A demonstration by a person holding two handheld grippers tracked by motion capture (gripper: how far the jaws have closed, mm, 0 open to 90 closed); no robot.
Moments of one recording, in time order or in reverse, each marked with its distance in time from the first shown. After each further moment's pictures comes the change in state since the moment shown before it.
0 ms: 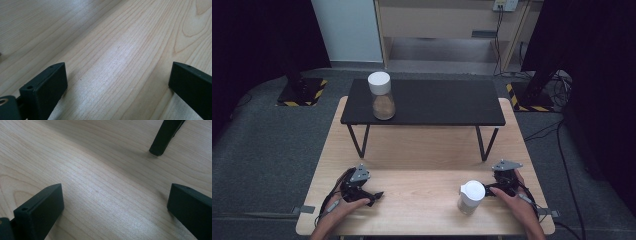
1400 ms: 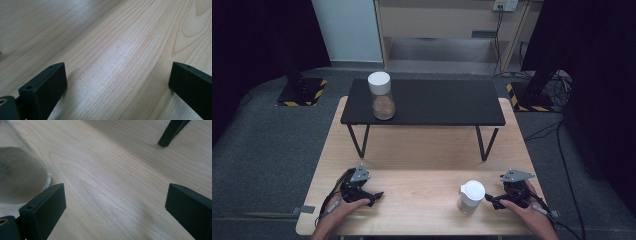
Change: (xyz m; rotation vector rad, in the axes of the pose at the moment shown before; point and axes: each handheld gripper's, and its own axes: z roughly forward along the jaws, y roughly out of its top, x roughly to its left) left arm 0.000 0.000 0.000 0.000 -0.001 -0.005; right arm 0.010 -0.009 -0.051 0.006 0.051 -0.075
